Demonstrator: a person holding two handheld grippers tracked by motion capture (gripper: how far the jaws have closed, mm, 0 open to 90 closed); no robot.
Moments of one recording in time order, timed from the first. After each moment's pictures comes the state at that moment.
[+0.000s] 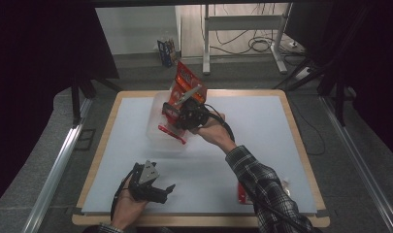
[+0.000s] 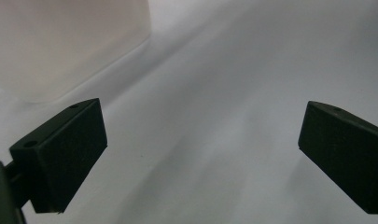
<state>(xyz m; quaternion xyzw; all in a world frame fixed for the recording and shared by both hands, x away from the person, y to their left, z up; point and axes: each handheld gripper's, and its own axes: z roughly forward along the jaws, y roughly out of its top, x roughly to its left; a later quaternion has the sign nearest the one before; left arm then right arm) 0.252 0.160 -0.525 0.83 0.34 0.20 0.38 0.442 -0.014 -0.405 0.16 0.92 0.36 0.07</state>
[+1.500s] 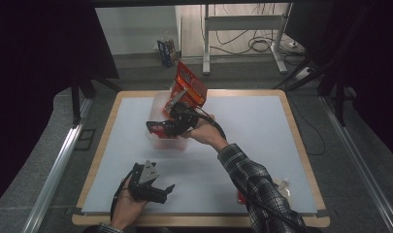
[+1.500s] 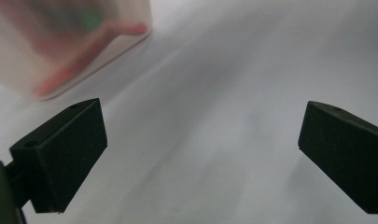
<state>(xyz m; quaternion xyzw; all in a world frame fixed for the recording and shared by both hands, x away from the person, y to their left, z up) 0.252 0.161 -0.525 0.83 0.34 0.21 0.38 0.447 0.013 -0.425 0.13 0.93 0.33 0.03</state>
